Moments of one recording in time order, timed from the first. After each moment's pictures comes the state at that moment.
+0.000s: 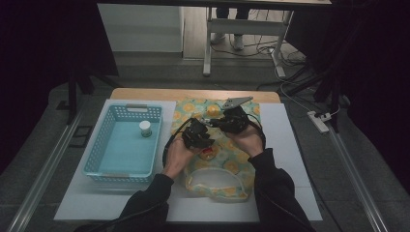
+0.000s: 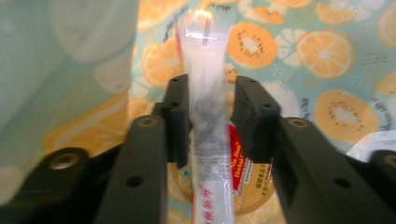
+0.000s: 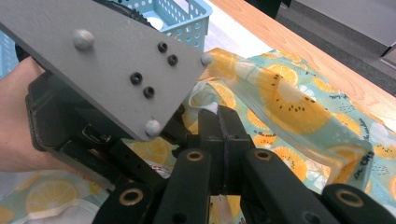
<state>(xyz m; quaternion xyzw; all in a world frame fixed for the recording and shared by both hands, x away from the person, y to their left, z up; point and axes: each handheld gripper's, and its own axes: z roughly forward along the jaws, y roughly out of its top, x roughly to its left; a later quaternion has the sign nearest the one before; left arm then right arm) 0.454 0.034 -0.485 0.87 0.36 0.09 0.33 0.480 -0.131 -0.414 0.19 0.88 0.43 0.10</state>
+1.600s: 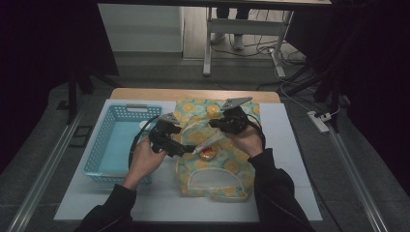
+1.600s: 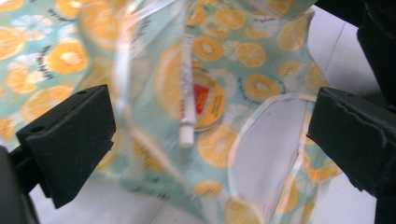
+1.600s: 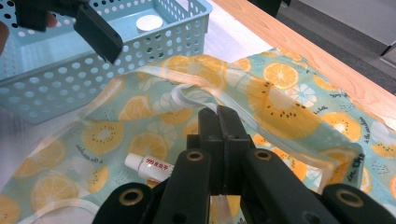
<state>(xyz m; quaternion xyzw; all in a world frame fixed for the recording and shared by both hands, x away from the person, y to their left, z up) 0.398 0.128 -0.436 0.84 0.35 0.05 0.42 0.481 -0.130 -0.416 0.19 0.88 0.42 0.10</state>
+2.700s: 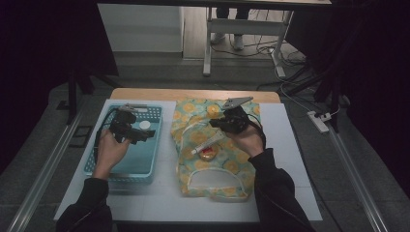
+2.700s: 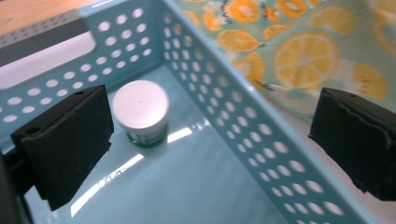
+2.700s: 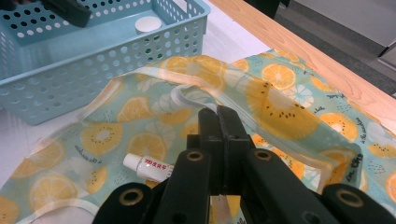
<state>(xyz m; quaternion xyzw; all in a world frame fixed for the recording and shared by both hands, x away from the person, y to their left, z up) 0.421 0.242 -0.458 0.79 0.48 0.14 0.34 0.481 -0.132 -0.415 0.19 0.88 0.43 0.10</state>
